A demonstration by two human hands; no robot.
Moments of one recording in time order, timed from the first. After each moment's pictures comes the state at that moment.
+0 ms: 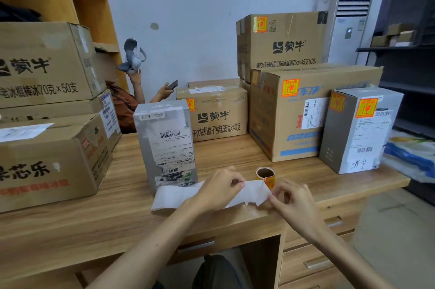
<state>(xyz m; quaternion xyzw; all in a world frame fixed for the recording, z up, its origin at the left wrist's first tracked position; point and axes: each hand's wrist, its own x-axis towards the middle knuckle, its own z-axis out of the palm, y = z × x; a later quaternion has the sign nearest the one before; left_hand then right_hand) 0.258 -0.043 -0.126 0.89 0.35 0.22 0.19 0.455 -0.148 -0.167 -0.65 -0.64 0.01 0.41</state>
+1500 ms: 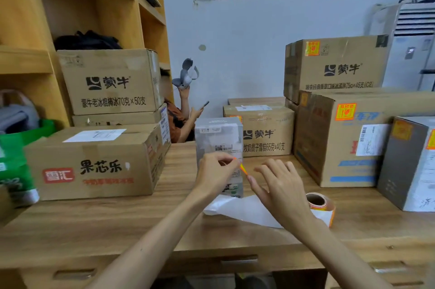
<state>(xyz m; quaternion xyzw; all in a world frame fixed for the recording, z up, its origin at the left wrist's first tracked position) 0.157 -0.057 -0.053 0.66 0.46 0.52 0.29 0.330 -0.086 -0.093 -0.45 -0.71 -0.37 0.40</state>
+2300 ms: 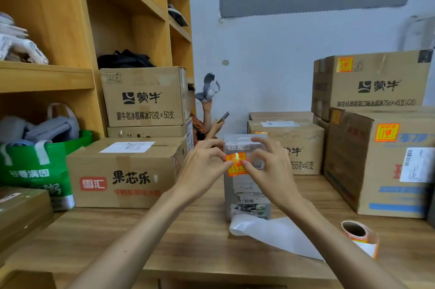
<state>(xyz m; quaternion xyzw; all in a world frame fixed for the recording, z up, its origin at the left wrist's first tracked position) 0.063 -0.037 -0.013 0.77 0.43 0.47 0.00 0.263 -0.039 -0.029 -0.44 -0.73 -0.09 0.51</state>
